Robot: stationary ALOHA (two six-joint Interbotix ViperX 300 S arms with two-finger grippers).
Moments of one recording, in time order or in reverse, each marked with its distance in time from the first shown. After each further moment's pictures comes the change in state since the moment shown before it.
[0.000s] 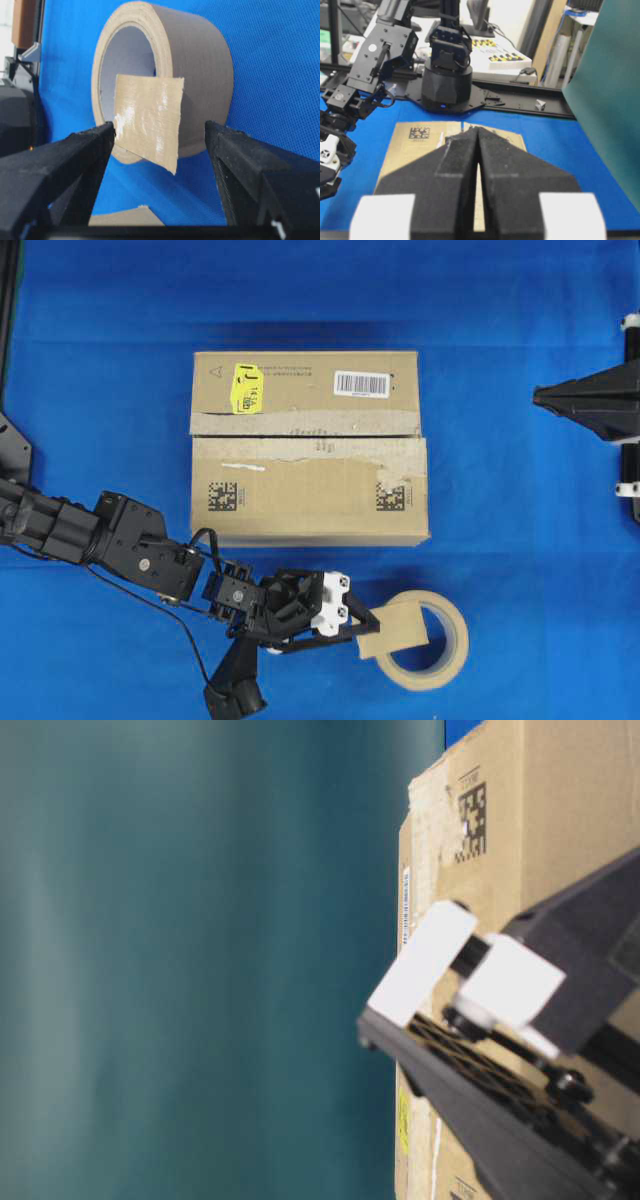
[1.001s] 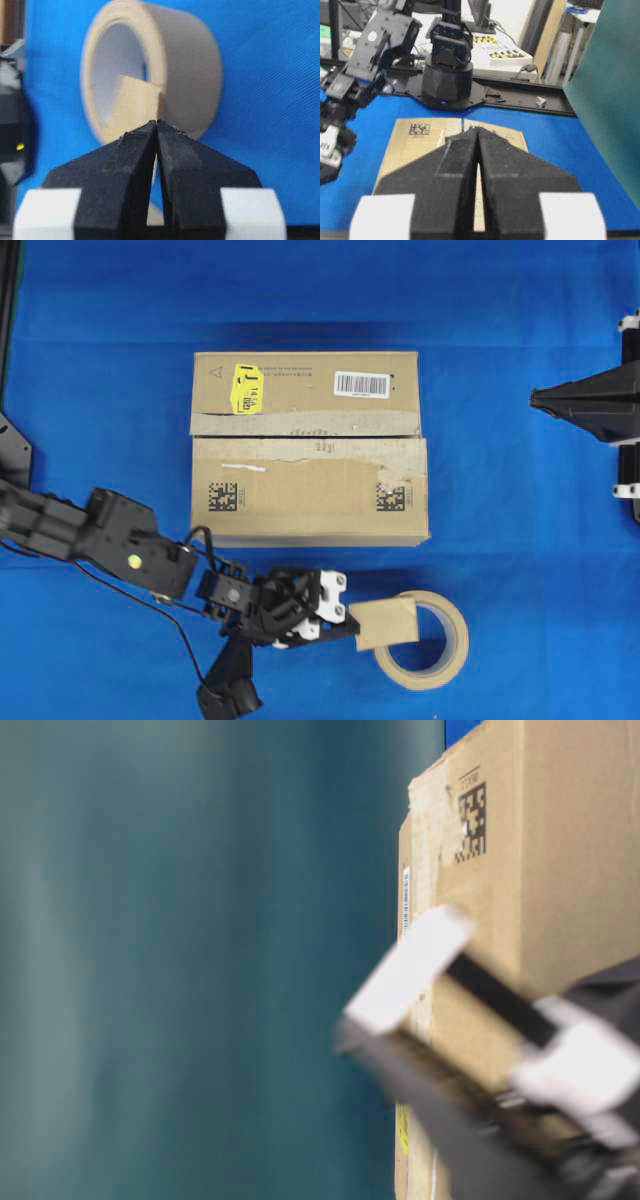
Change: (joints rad) left arm 0.006 -0.066 0.012 0.000 0.091 -0.011; right arm 0.000 0.009 0.000 -0.006 0.002 0.000
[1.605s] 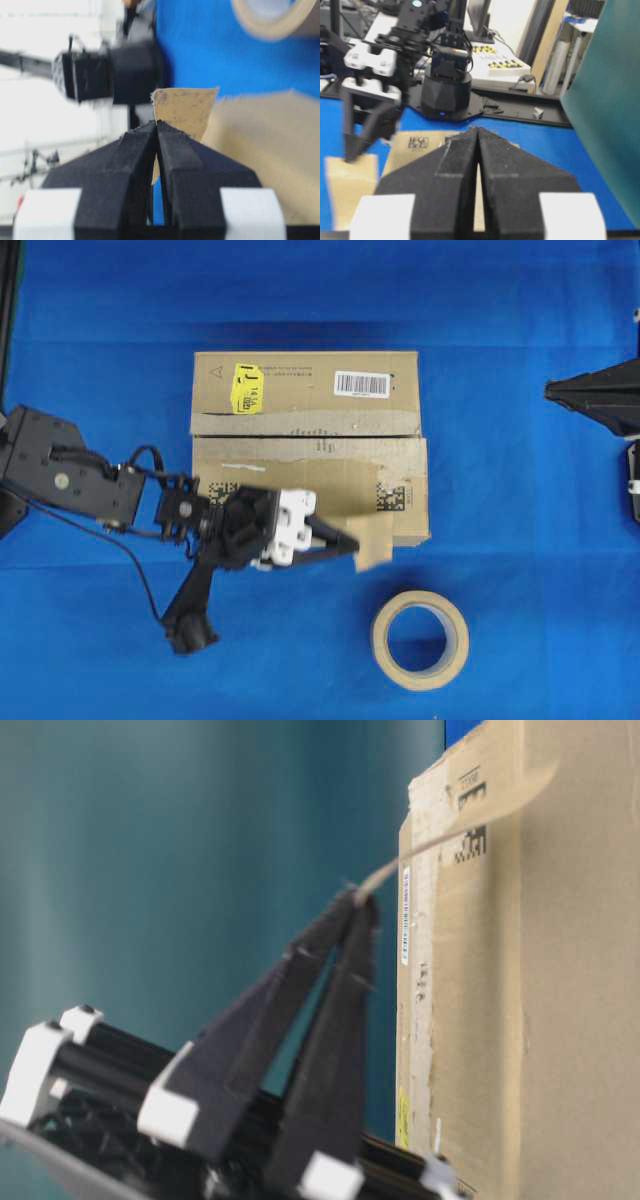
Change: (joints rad) left arm 0.155 -0.279 0.100 0.002 0.002 0.305; right arm 0.003 -0.052 -0.046 -0.009 0.077 -0.006
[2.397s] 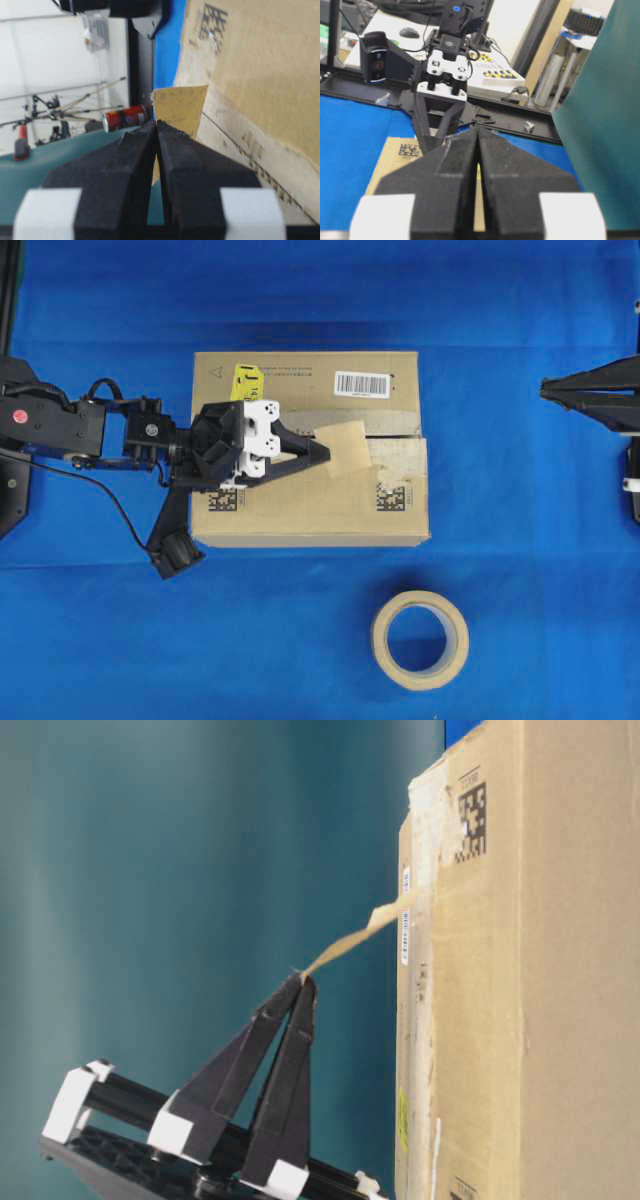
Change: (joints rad) left arm 0.170 -0.133 0.106 0.002 0.063 0.075; right arm 0.000 0.048 -0.041 -0.077 -0.008 -0.009
